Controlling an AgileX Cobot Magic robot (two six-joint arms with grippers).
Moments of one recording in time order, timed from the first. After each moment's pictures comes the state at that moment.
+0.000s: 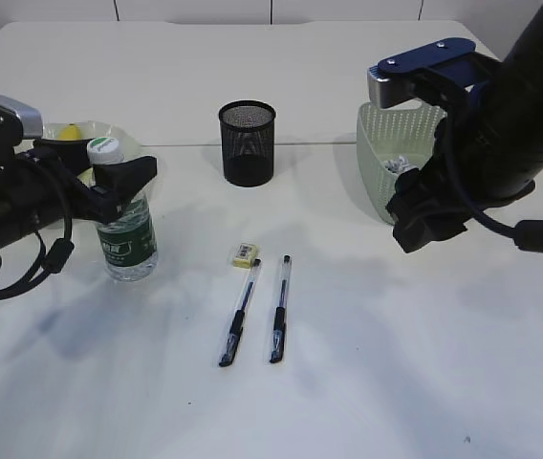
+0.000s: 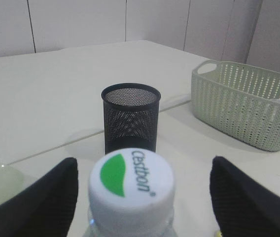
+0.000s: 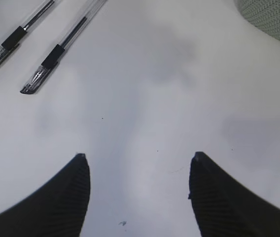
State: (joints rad) left arm -0.14 1.93 -0.71 0.55 -1.14 -0.29; right arm 0.45 1.55 -1.22 -0.03 1.00 -0.08
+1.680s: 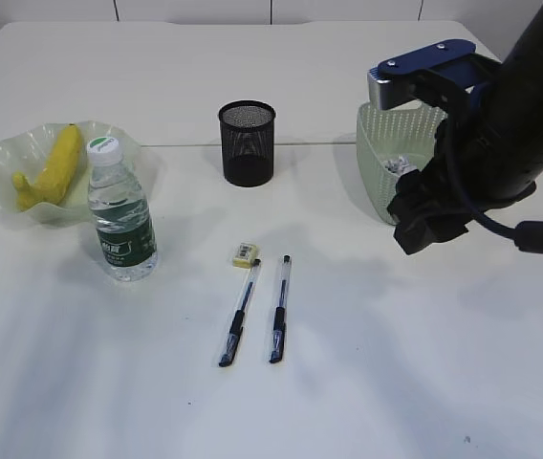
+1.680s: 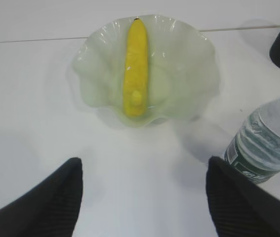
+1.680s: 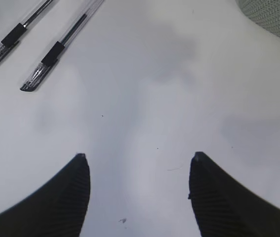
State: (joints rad) left arm -0.17 1.20 -0.74 0.56 0.25 -0.65; right arm 0.45 1.55 -1.22 -0.03 1.00 -0.08
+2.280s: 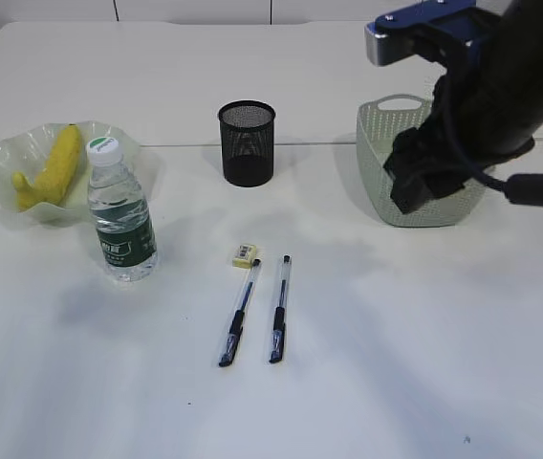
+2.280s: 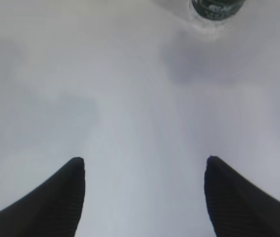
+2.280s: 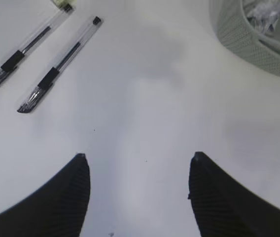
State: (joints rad) left arm -0.22 1.20 -0.92 0.10 0.88 -0.07; right arm 0.45 1.56 -1.31 -0.07 1.03 -0.08
